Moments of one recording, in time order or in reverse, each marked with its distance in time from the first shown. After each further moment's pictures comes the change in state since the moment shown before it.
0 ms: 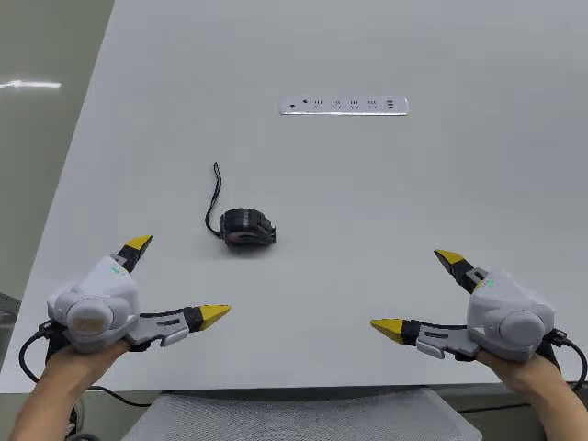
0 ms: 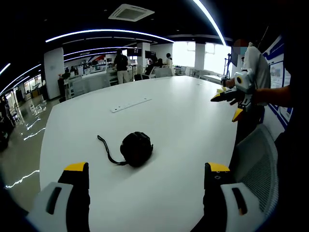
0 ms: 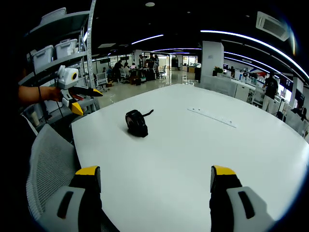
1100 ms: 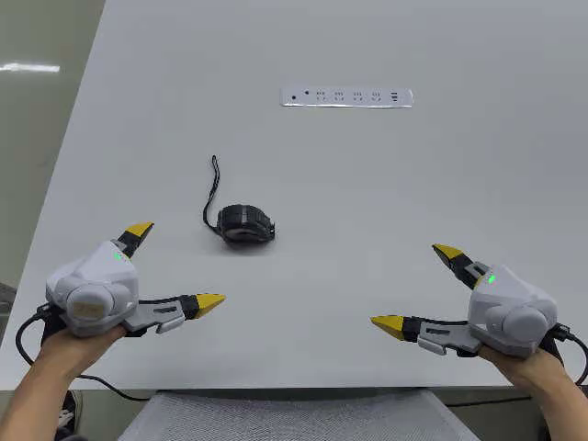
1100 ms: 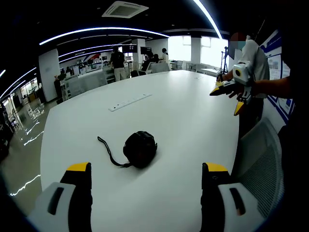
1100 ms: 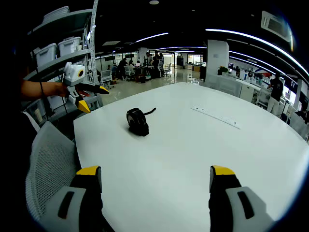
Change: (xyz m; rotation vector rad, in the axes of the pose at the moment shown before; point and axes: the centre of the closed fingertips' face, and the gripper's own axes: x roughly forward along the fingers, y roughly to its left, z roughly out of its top) left arm 0.019 0.017 -0.002 0.054 0.041 -0.019; right arm 0.011 -0.006 0.003 -0.022 0.019 0.044
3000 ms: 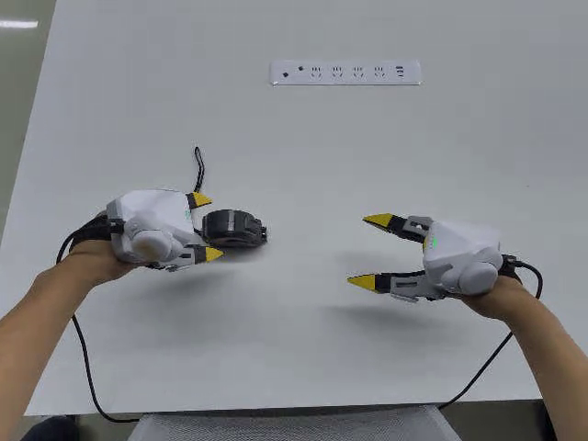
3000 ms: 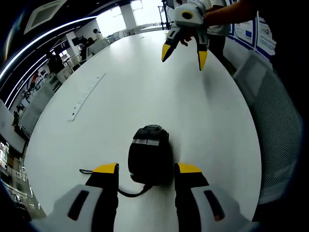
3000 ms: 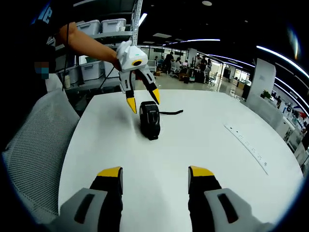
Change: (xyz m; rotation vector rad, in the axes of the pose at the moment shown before) left arm 0.127 0.023 -0.011 0.547 0.270 -0.332; right arm 0.107 -0.021 0.012 -0.340 0.012 0.317
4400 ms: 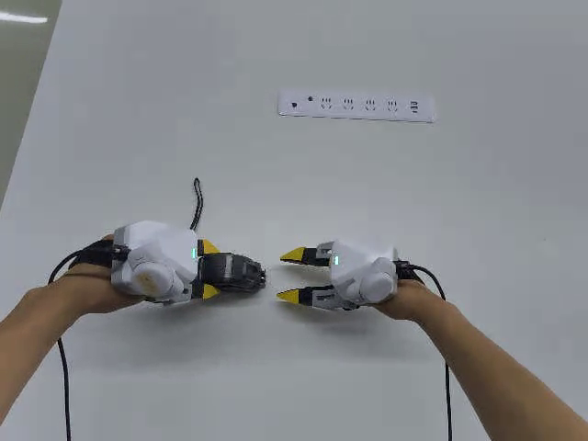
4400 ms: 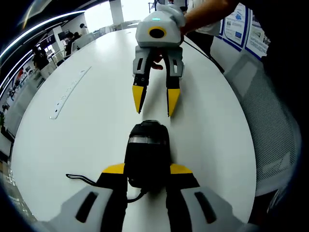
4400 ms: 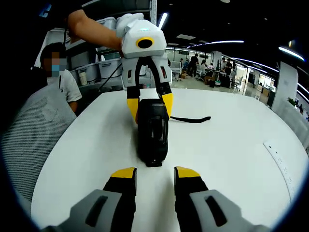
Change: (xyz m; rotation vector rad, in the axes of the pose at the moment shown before) left arm 0.018 -0.004 -0.010 -0.006 0.021 -0.159; right arm 0.132 0.000 0.017 -0.071 -0.030 0.239
